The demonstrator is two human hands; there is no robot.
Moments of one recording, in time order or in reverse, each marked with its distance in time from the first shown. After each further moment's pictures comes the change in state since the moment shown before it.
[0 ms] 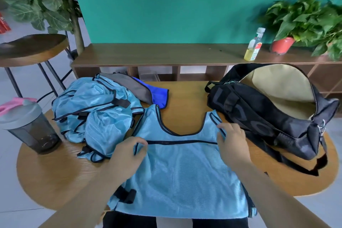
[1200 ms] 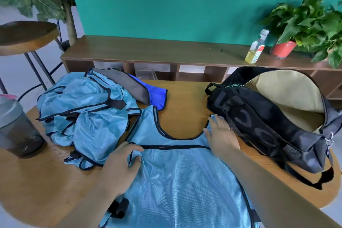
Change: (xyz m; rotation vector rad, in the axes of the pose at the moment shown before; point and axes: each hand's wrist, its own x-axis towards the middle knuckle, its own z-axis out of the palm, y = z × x) left_hand 0.001 -0.012 0.011 0.014 0.051 -0.004; right_hand 0.072 0.005 0.043 -0.466 -0.306 -0.072
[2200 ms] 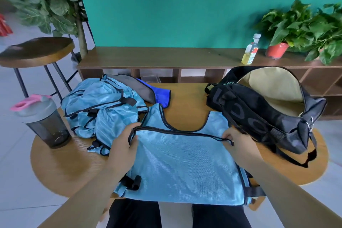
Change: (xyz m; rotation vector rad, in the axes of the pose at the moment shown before) left_hand -0.011 0.005 -0.029 -0.135 0.142 0.045; right_hand -0.106 0.037 -0.035 0.367 0.150 -0.021
